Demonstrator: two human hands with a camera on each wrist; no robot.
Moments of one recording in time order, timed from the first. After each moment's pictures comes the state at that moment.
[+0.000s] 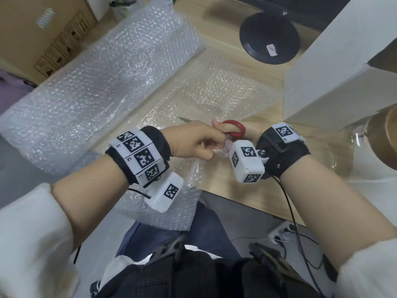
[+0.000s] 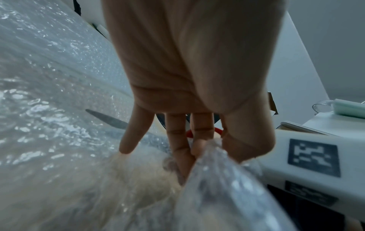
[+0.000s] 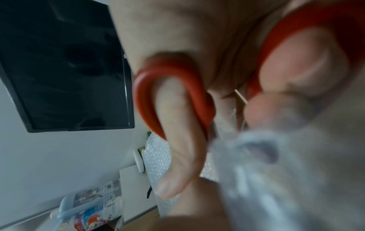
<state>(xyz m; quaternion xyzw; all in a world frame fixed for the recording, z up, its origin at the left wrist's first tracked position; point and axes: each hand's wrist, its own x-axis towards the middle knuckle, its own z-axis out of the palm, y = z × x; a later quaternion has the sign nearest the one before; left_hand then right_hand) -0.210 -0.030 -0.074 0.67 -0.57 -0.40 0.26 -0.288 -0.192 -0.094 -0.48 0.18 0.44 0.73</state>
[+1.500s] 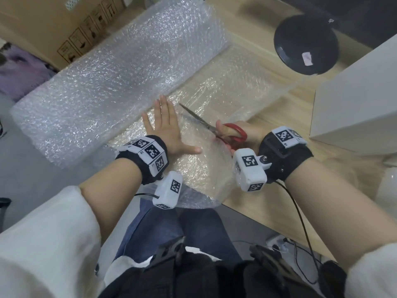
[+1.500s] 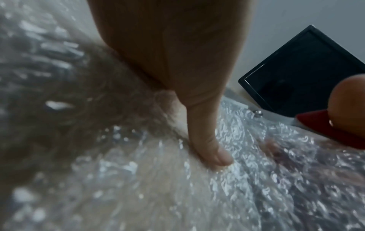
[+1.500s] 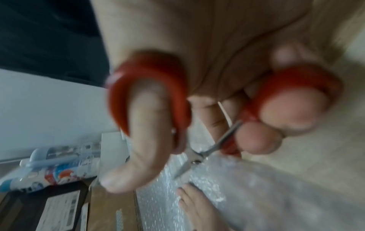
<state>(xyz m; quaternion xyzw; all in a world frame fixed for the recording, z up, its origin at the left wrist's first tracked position) -0.172 0.019 -0.145 0.93 -0.21 -0.31 0.05 -0.235 -0.173 -0.121 -0.48 0.09 0.48 0.73</state>
